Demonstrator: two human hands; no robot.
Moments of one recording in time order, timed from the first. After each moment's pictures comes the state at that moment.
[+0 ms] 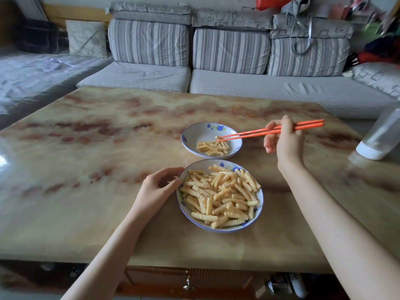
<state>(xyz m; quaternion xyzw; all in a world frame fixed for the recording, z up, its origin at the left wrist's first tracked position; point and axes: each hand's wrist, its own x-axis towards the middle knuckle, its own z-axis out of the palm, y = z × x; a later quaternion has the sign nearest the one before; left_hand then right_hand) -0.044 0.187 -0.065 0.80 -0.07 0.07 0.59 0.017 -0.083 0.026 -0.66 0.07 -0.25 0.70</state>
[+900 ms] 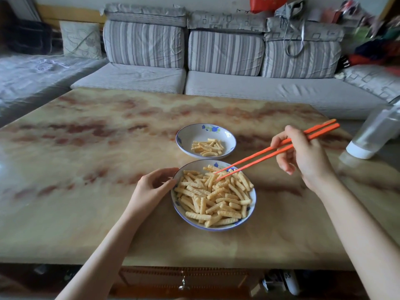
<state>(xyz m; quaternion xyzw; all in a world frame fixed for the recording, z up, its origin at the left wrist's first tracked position) -0.042 0.187 -0.066 0.80 -0.08 0.07 0.59 -0.041 -0.116 0.043 -0.75 -0.04 -0.14 0.64</state>
